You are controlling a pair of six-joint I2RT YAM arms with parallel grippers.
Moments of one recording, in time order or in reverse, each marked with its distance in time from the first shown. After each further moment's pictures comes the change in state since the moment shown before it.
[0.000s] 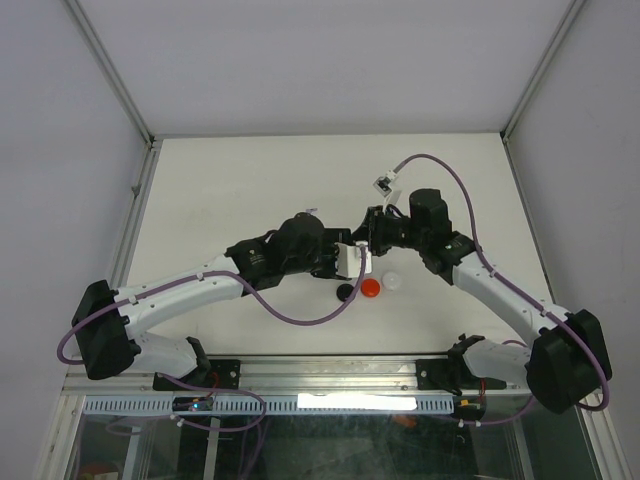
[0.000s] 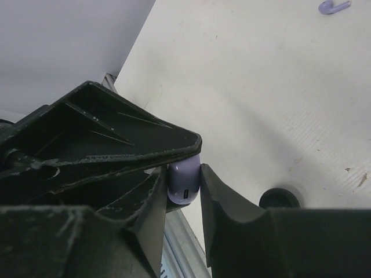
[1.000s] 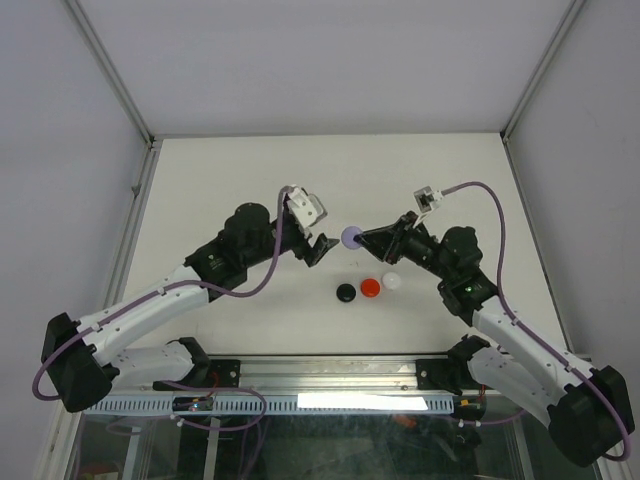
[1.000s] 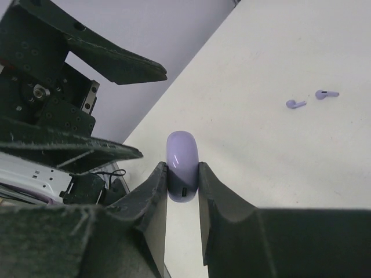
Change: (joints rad) left arm 0.154 -0.201 -0.130 0.261 0.054 -0.515; right arm 0.003 -0.312 -0.276 0.356 0.226 0.088
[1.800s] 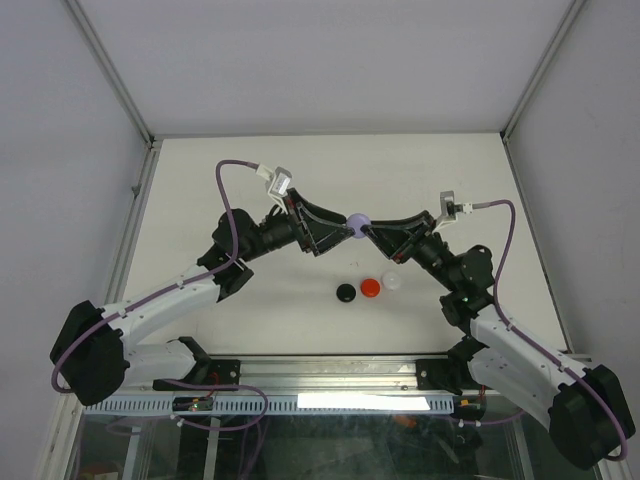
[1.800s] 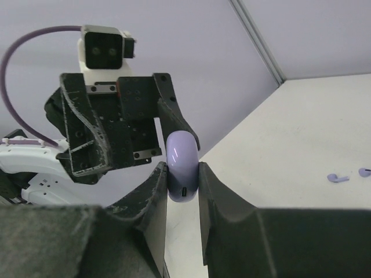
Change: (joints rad) left arm 0.111 0.041 -0.179 0.654 0.307 -0.939; right arm 0.000 -0.037 -0.162 0.515 0.072 0.180
